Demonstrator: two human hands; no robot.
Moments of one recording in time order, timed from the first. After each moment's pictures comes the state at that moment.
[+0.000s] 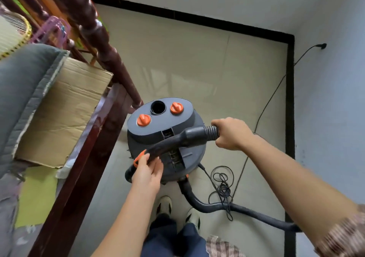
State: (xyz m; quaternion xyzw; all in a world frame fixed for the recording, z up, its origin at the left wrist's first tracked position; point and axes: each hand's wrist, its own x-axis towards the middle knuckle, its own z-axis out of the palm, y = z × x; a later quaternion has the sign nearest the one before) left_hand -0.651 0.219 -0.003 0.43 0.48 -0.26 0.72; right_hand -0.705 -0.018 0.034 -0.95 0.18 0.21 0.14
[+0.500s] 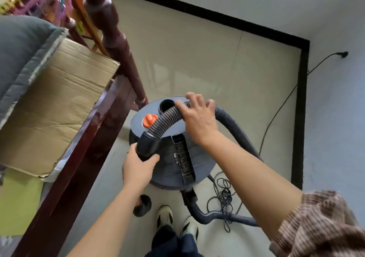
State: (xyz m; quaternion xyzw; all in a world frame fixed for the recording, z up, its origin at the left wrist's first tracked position) left_hand -0.595 0.253 -0.065 0.87 0.08 -0.24 0.43; right_hand -0.587 0.052 -0.034 -0.99 0.11 0.05 0.04
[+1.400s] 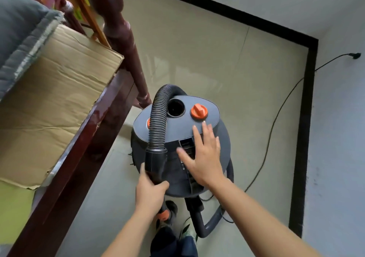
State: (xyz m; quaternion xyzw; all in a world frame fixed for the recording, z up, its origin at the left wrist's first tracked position) left_hand -0.626 0.259 -0.094 0.81 0.14 -0.33 0.47; right_hand -0.646 0.094 -0.107 -0.93 0.23 0.03 0.27
